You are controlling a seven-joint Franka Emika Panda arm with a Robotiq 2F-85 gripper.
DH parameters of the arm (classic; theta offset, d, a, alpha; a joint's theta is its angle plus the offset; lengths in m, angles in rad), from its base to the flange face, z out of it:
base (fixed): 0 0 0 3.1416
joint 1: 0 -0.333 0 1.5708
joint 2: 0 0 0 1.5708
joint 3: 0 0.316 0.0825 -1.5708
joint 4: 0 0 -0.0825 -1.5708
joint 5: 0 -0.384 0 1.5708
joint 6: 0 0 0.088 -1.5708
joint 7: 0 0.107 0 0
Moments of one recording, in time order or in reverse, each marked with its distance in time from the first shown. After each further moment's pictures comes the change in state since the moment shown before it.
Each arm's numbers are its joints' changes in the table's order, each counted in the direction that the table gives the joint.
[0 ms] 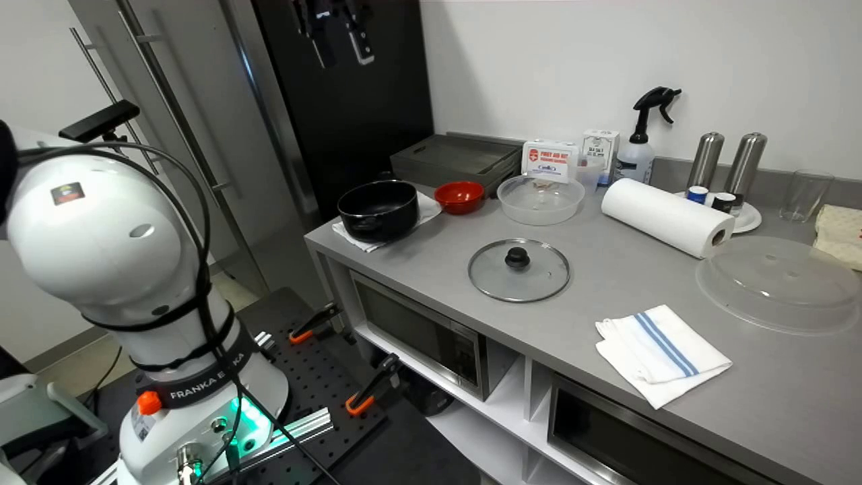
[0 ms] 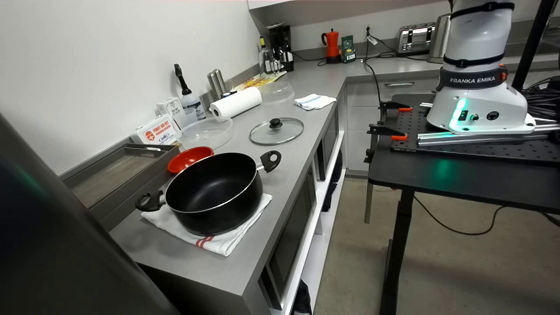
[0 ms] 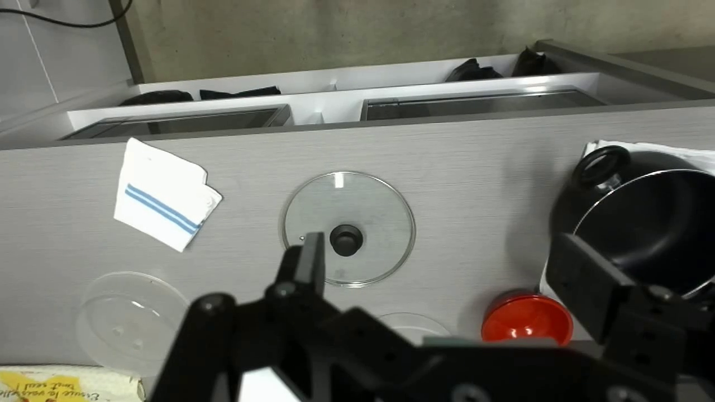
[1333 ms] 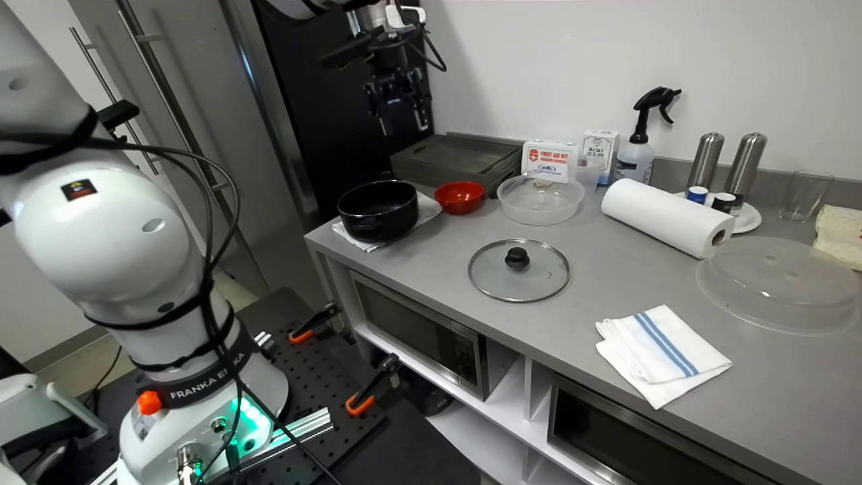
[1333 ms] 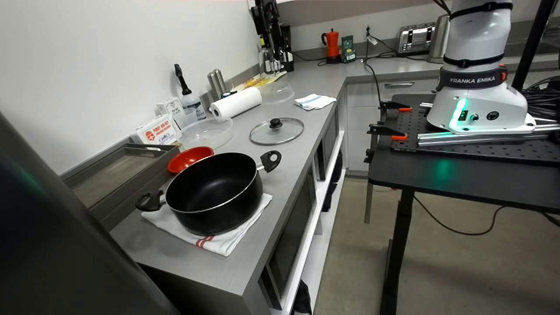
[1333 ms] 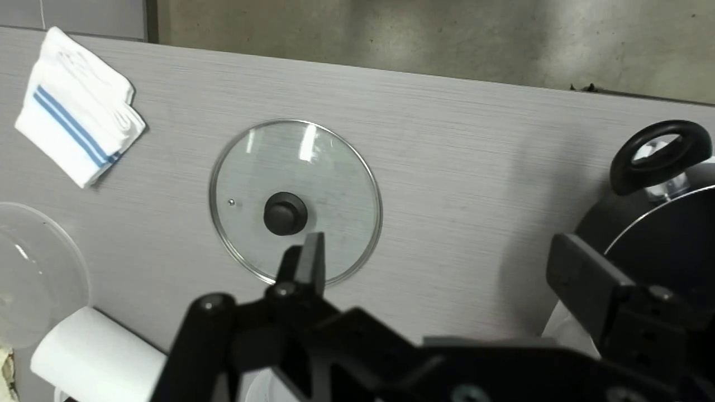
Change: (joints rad) arm -0.072 0.727 0.165 -0.233 0.177 -0.316 0.171
